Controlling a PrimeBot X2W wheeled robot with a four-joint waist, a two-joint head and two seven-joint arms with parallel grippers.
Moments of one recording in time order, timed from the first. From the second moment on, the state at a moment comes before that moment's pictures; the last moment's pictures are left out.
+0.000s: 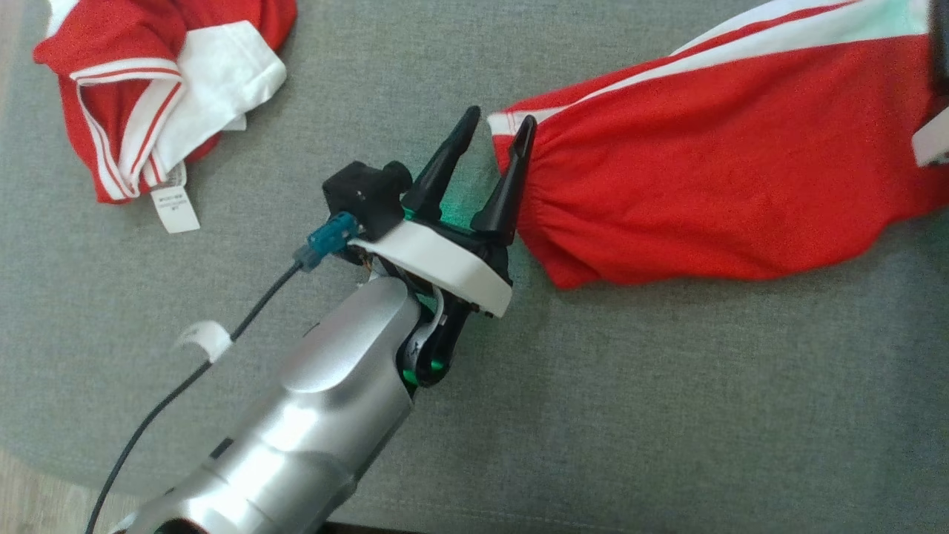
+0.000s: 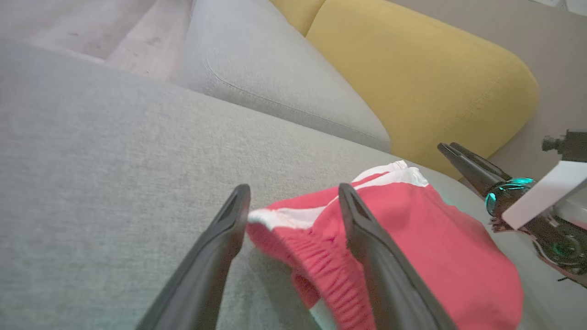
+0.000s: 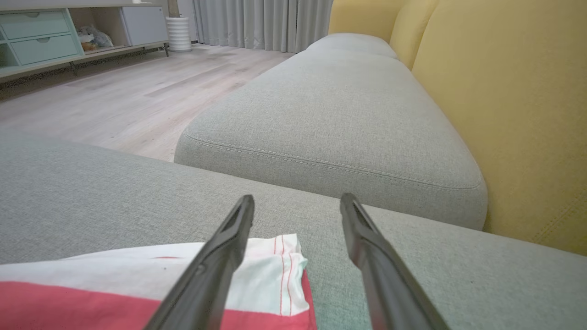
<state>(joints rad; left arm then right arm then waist) -0.76 0.04 -0.84 0.52 -0.91 -0.03 -0.24 -0.84 -0.52 0.30 0.73 0.37 0.13 -0.23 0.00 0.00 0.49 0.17</state>
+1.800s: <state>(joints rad) -0.16 0.05 -0.51 0.05 -0.27 0.17 -0.26 -0.61 -0.49 0.45 0.53 0.90 0.13 -0.02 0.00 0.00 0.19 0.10</state>
